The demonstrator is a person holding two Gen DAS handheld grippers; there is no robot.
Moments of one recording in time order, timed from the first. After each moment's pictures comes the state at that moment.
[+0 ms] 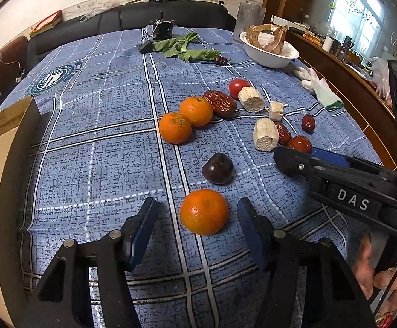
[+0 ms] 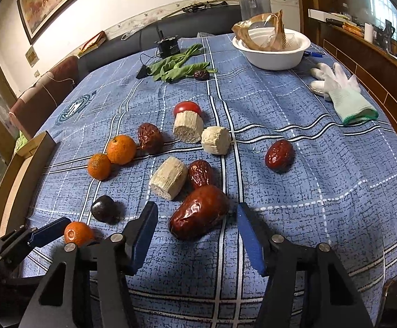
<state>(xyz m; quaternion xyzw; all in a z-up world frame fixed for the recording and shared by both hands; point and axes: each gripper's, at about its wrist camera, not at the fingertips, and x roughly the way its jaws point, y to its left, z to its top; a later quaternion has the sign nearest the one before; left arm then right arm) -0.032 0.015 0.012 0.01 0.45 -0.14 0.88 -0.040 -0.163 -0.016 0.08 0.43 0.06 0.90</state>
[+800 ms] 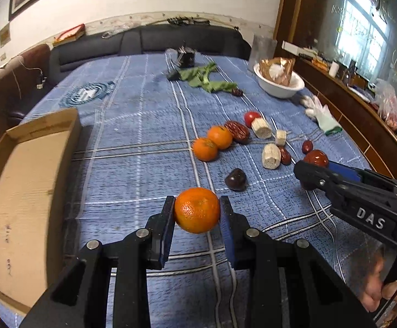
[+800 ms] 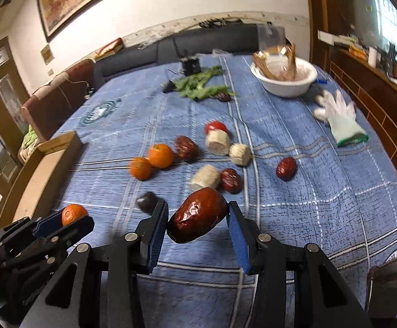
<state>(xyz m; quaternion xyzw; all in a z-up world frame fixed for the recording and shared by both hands) -0.071 0.052 0.055 -0.01 0.40 -0.10 0.91 -0.090 -0.134 0.033 0.05 0.38 0.09 0.92</state>
